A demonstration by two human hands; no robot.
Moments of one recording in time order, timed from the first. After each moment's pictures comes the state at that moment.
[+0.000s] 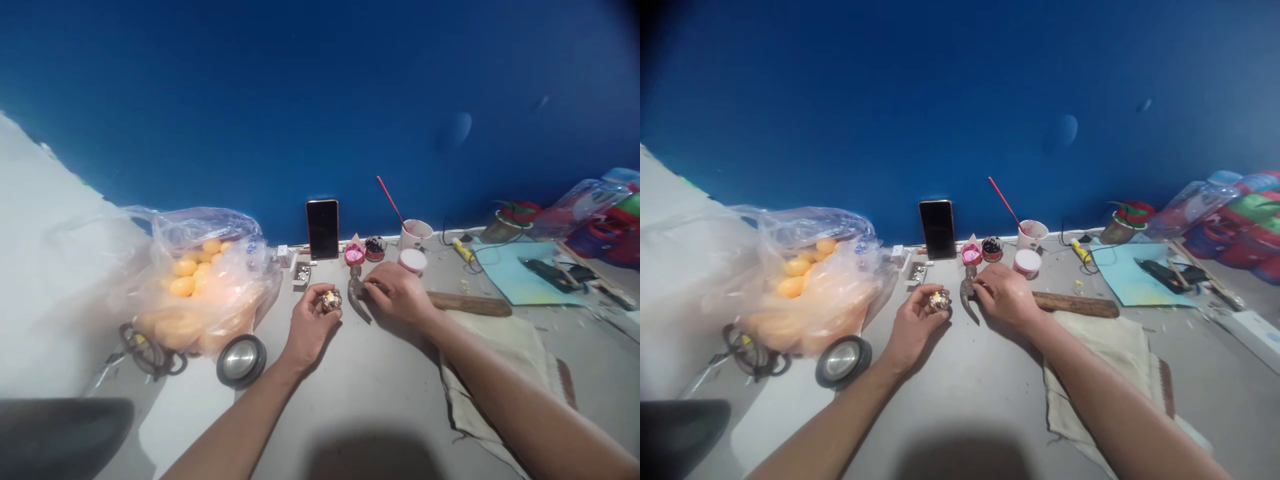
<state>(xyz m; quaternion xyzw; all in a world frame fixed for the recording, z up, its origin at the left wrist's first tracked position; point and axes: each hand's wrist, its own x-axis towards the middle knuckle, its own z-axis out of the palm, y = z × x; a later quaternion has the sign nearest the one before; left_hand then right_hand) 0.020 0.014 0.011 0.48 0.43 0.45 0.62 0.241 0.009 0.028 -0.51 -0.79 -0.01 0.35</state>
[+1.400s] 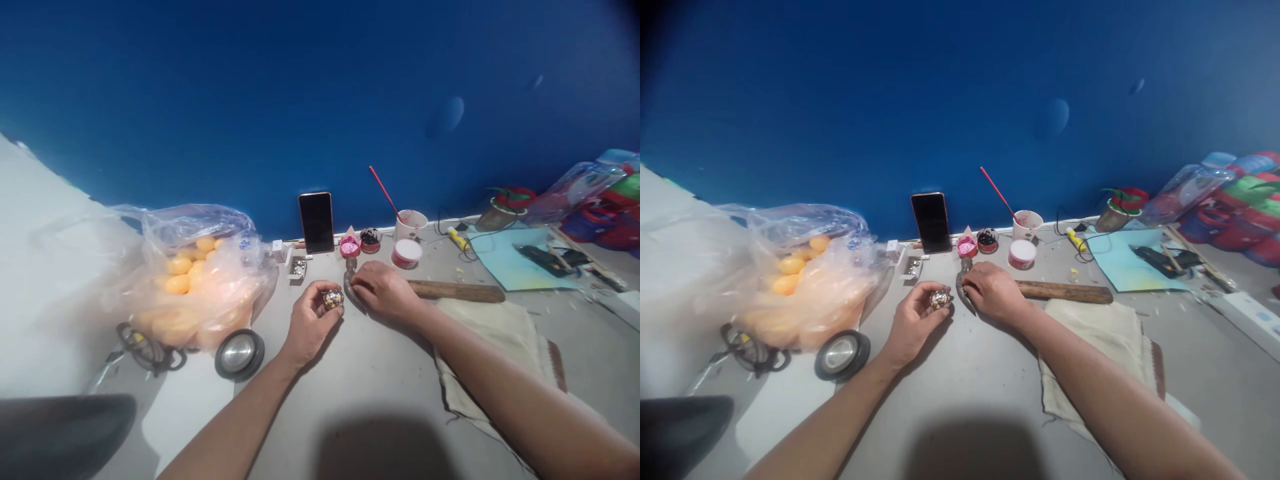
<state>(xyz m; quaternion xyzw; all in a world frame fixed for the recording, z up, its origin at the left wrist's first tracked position) 0.021 0.007 0.018 0.56 0.42 0.42 0.58 0.231 0.009 0.017 -0.51 -0.80 0.06 0.29</state>
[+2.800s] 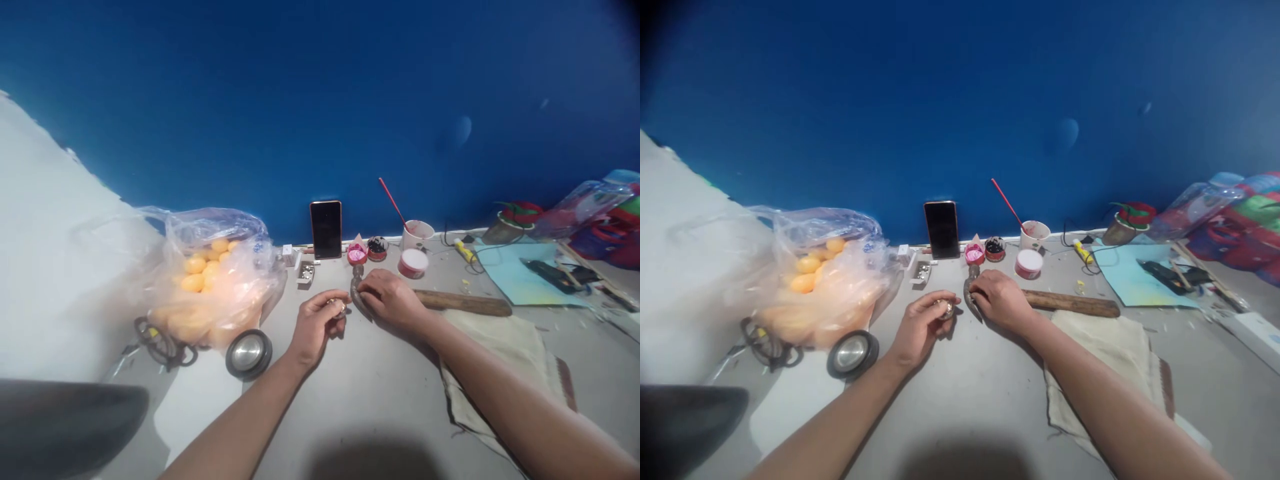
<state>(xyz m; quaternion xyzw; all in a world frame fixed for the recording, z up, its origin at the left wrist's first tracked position) 0.021 0.008 0.014 0.40 0.37 0.44 0.72 0.232 0.009 0.013 -0.51 -0.80 0.09 0.31</state>
